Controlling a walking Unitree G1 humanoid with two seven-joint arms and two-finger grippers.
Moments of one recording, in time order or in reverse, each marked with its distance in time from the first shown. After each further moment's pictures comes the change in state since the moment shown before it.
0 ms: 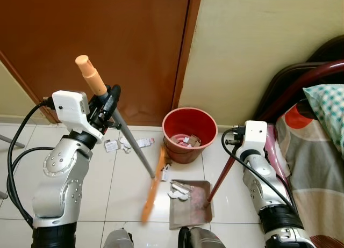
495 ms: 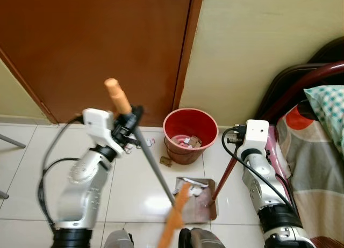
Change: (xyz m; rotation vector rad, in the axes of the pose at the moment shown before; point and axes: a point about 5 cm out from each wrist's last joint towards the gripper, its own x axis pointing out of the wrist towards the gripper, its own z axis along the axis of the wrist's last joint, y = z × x) left arm 0.004 -0.019 -0.038 -0.090 0.084 -0.089; right arm 0.001 -0.002 0.000 -0.012 -0.023 -0.049
